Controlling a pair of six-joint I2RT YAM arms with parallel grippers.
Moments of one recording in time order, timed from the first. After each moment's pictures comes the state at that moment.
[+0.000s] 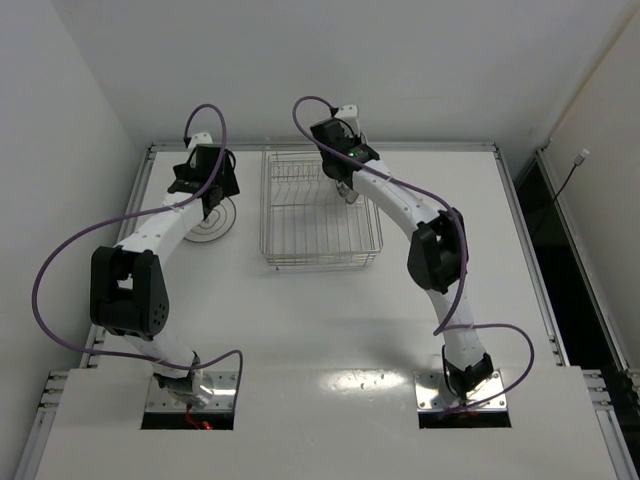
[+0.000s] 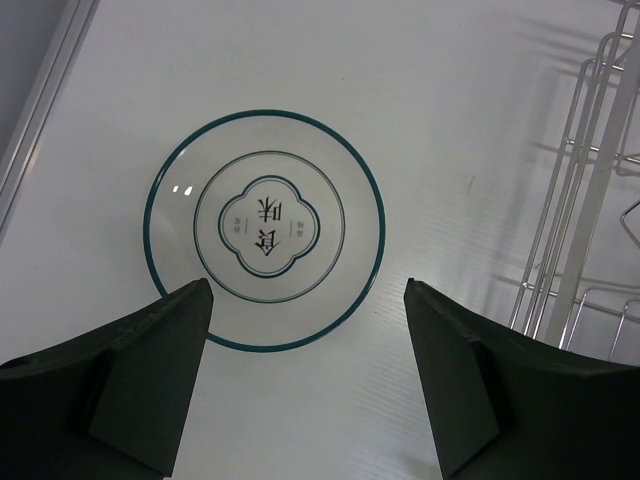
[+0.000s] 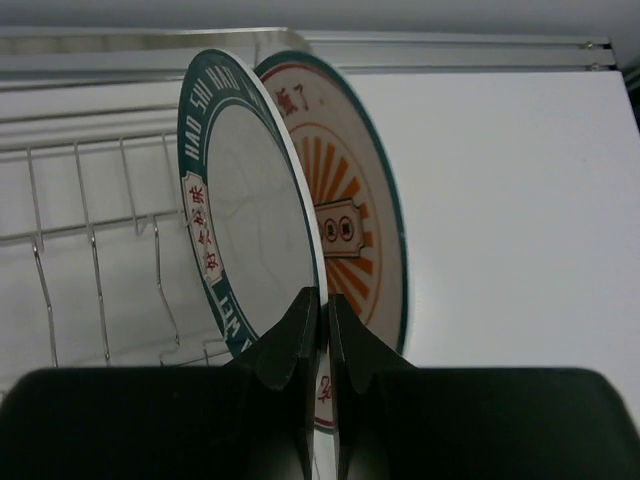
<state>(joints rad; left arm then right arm) -0.14 1.64 1.28 -0.29 -0.45 -0.32 0.56 2.27 2.13 -0.56 0.81 0.25</state>
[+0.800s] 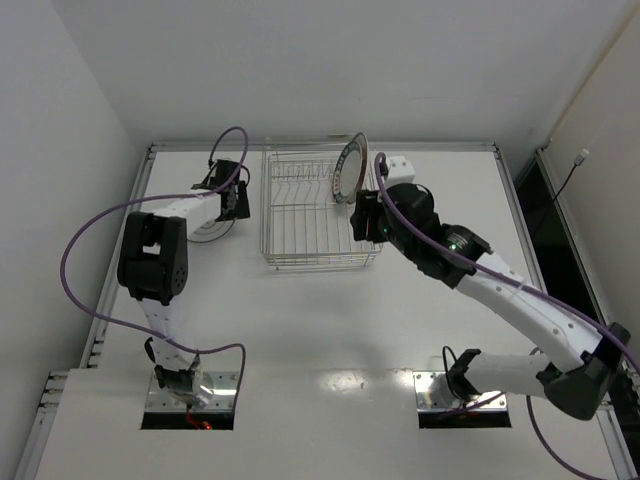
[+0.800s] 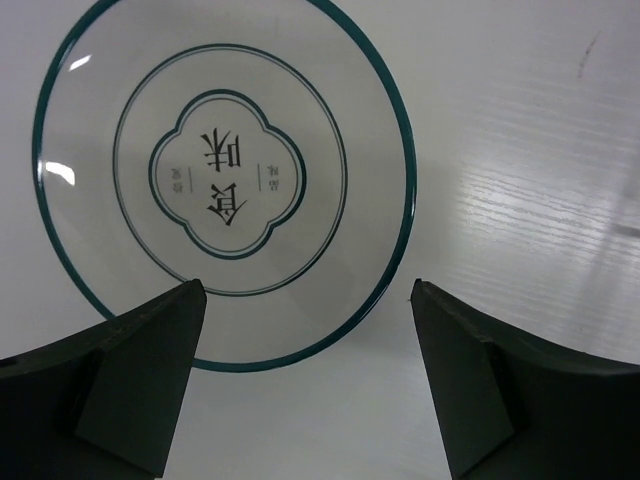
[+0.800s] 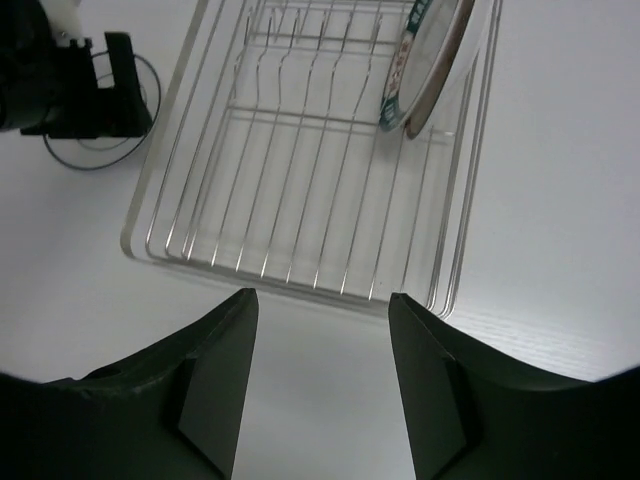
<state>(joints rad) -0.14 1.91 1.31 -0.32 -0.41 -0.26 0.74 1.25 1.23 -0.46 0.38 0.37</state>
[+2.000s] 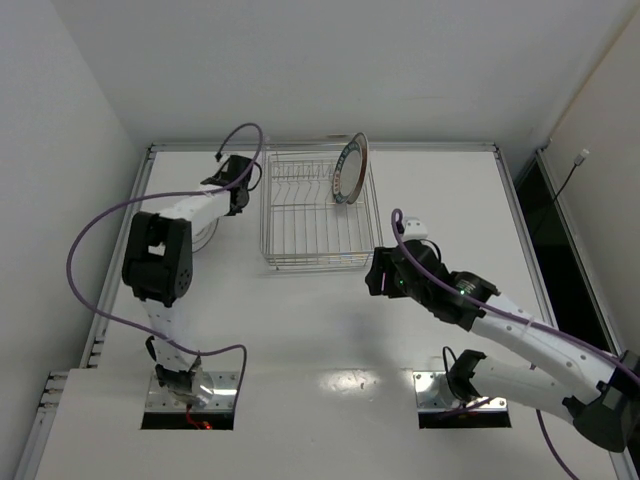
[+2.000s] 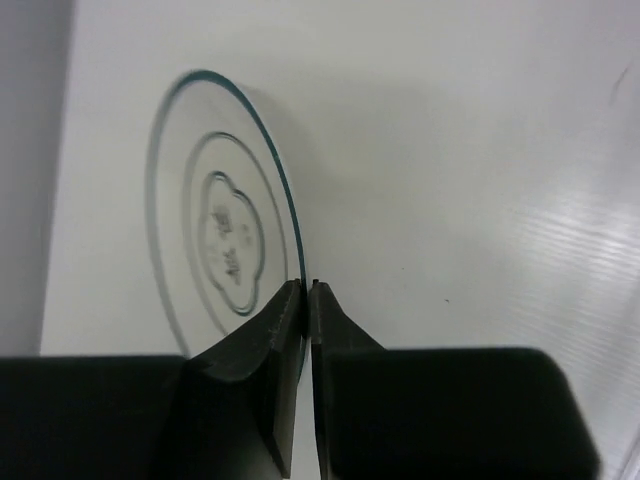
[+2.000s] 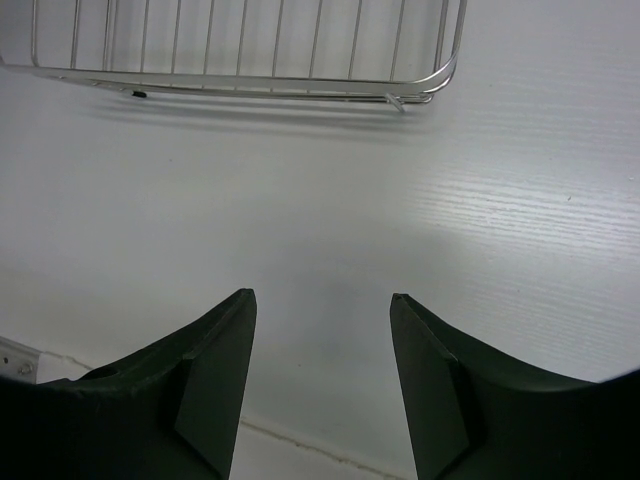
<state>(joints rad) -0.22 1.95 1.39 -0.42 -0.62 -0.20 0.81 0.95 0.74 -0.50 0.30 0.62</state>
